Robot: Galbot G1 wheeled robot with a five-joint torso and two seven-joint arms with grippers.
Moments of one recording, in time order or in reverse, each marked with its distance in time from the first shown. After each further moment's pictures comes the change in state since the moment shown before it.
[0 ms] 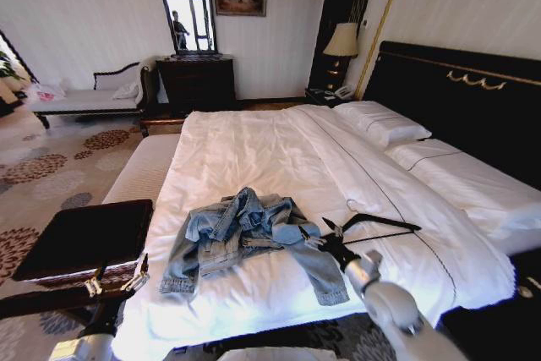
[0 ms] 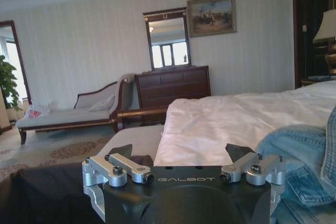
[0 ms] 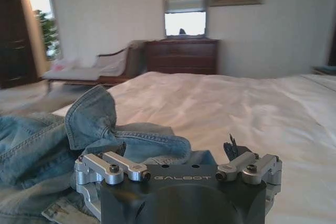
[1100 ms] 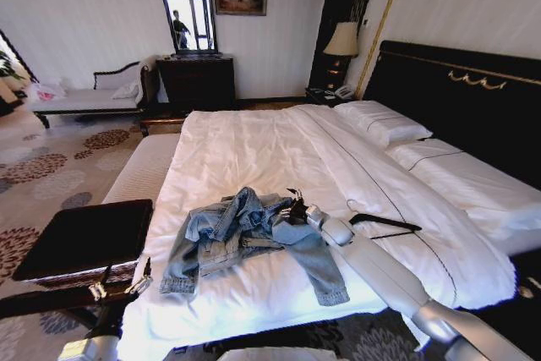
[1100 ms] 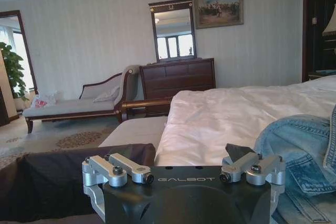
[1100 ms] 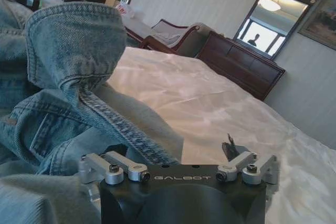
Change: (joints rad) left arm -0.024 -0.044 0.014 0.015 0.028 0.027 0.003; right arm 0.711 -0.001 -0.560 -0.553 -0.325 0.114 -0.048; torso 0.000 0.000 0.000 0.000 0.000
